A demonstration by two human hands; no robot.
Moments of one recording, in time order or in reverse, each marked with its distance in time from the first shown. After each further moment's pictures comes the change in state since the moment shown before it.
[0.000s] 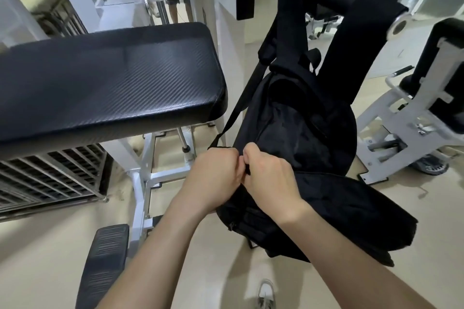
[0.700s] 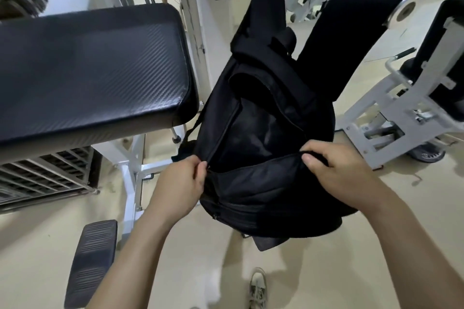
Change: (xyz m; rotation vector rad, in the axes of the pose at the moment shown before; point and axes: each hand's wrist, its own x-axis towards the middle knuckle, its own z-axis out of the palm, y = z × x) left_hand 0.020 -0.028 0.051 -0.212 0.052 -0.251; right_hand 0.010 0.128 -0.081 0.231 -0.376 0.278
